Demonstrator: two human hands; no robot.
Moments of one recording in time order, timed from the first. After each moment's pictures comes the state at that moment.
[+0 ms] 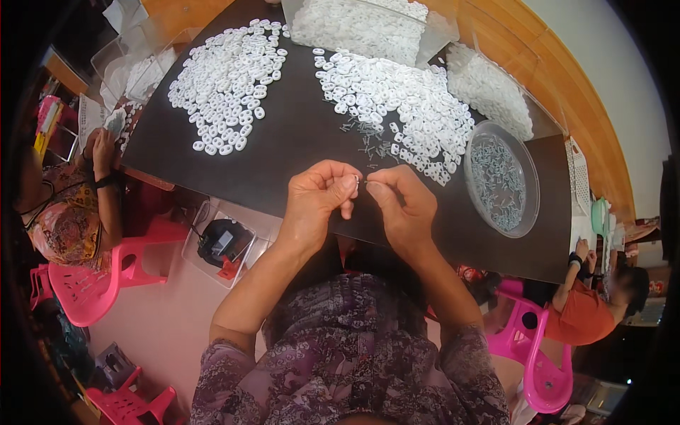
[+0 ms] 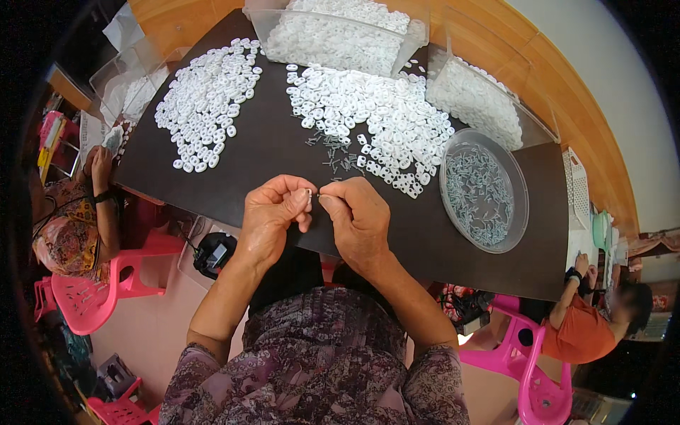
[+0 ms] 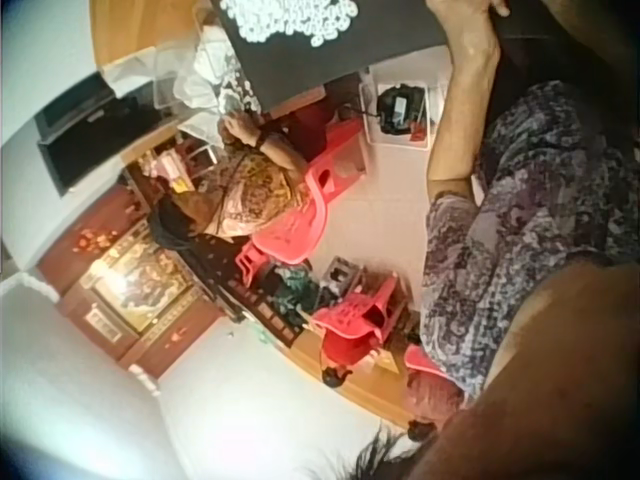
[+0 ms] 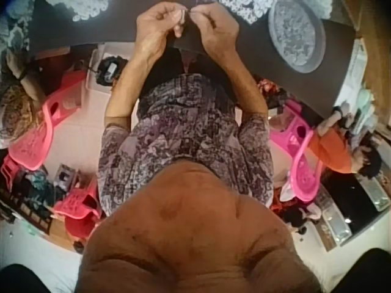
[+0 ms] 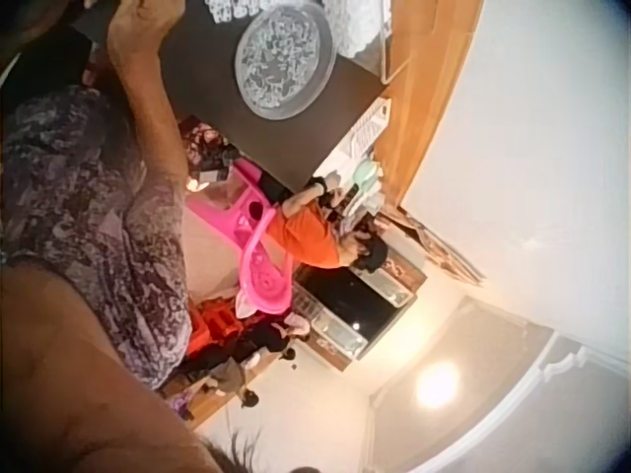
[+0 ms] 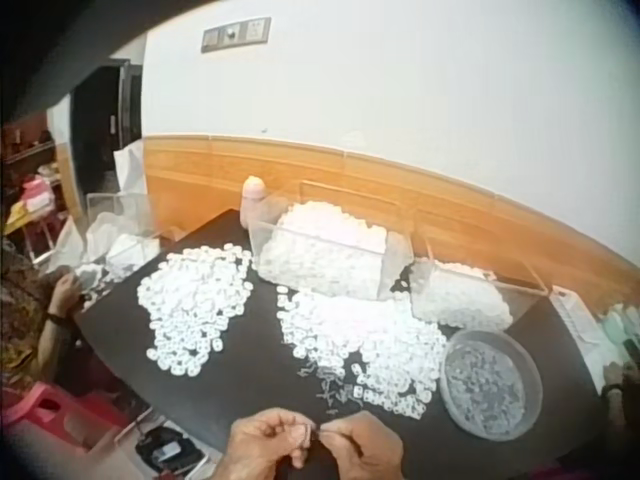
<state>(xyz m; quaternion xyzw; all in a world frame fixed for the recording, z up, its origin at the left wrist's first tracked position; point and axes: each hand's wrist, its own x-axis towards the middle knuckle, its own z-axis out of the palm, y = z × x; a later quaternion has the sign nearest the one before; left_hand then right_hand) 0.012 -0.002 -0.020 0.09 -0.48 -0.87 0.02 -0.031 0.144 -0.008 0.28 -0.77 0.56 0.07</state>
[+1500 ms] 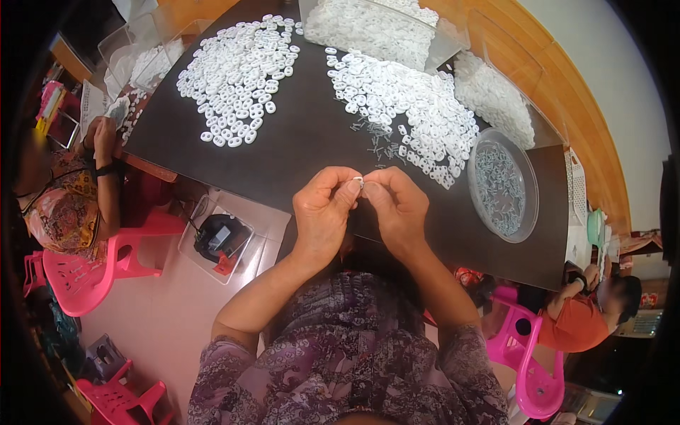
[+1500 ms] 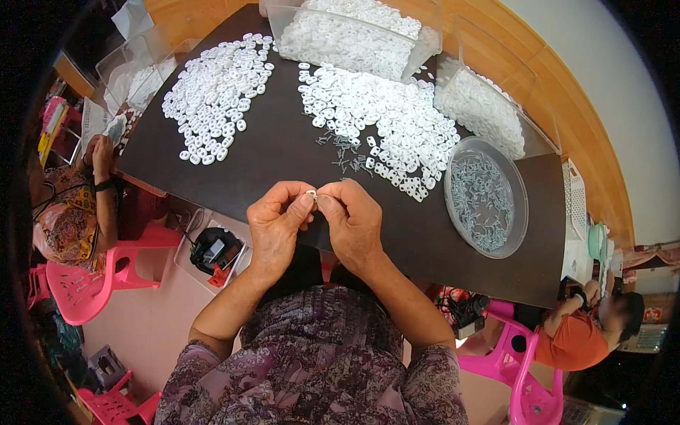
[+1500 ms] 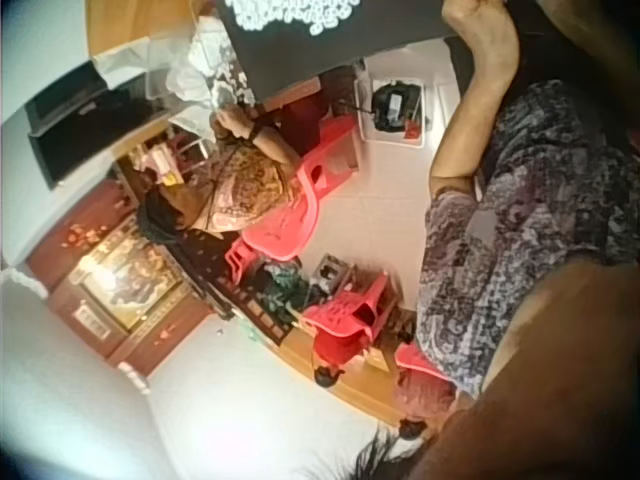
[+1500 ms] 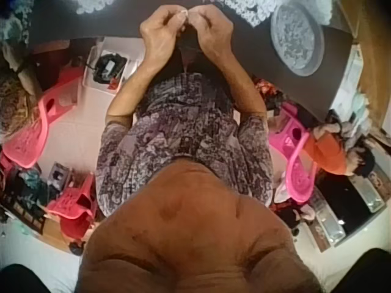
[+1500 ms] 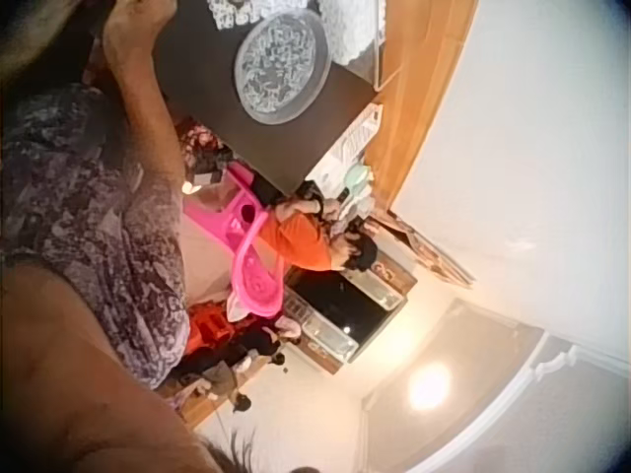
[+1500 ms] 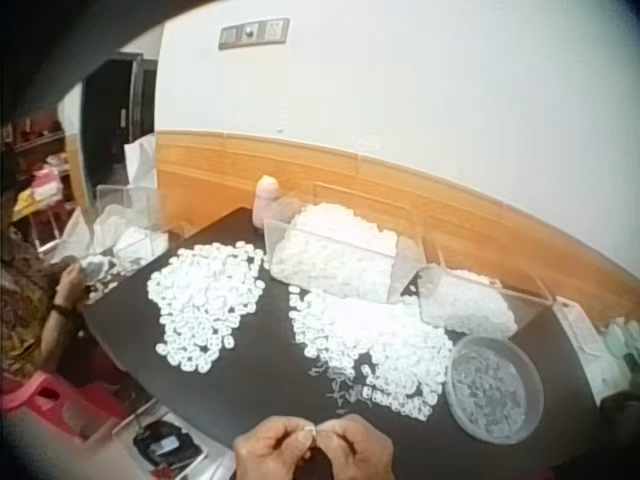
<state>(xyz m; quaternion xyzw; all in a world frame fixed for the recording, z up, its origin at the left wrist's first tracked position) 0.028 0.014 -0.021 0.10 -0.60 -0.76 0.20 -0.025 0.127 -0.014 0.27 -0.76 0.60 0.02</state>
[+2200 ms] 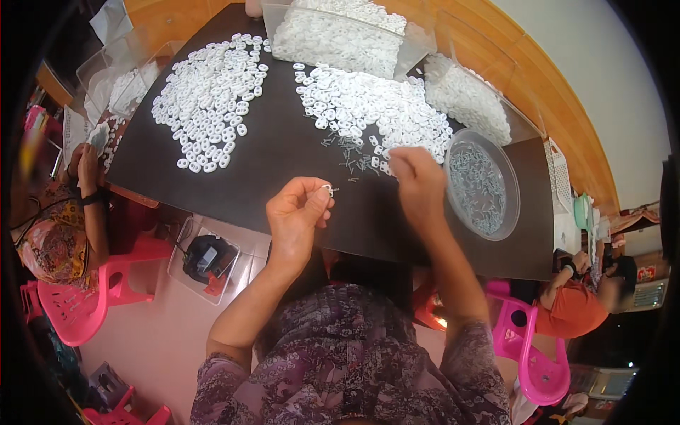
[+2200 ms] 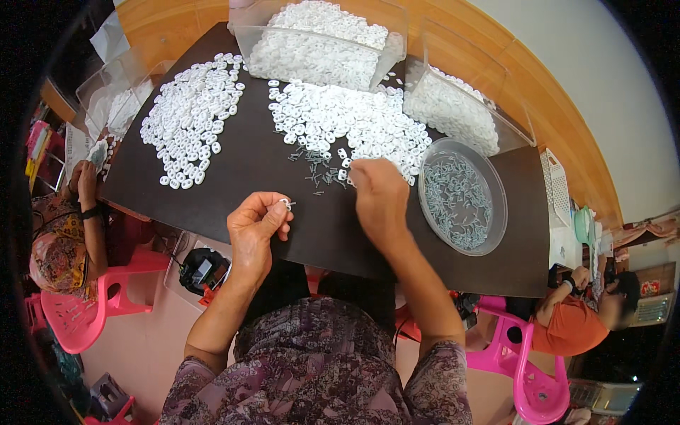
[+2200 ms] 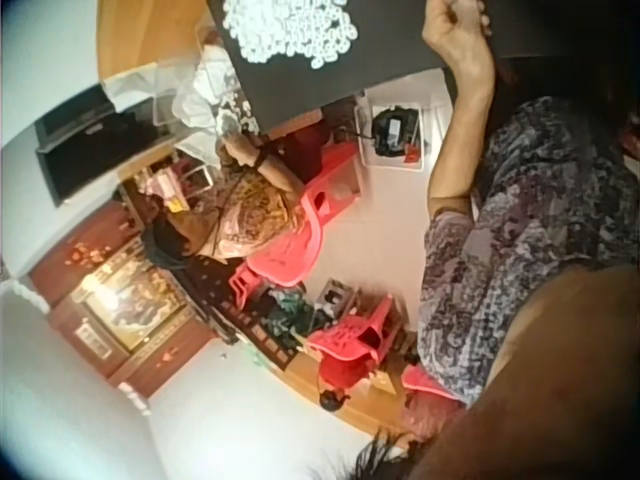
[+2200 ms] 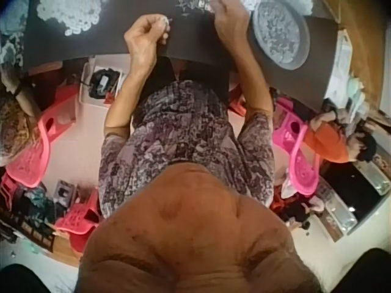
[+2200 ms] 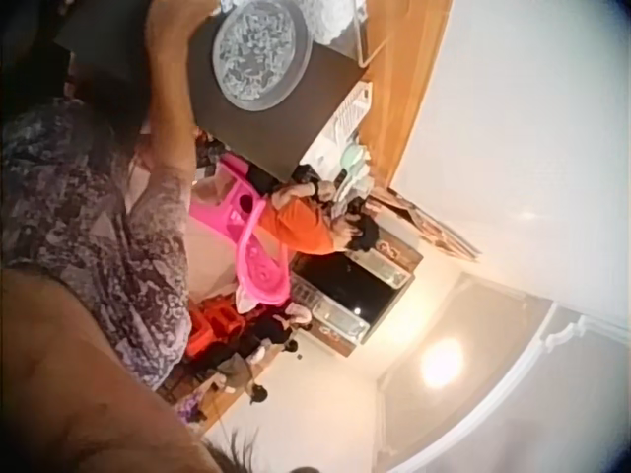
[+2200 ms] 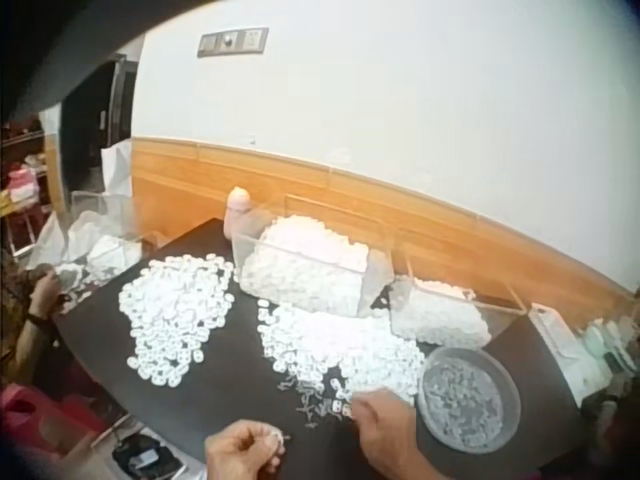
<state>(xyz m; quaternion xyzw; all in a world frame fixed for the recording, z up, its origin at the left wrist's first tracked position) 0.017 0.005 -0.023 0.14 -0.54 -0.82 0.13 -0.087 0.171 0.002 0.26 -0.86 0.40 0.17</state>
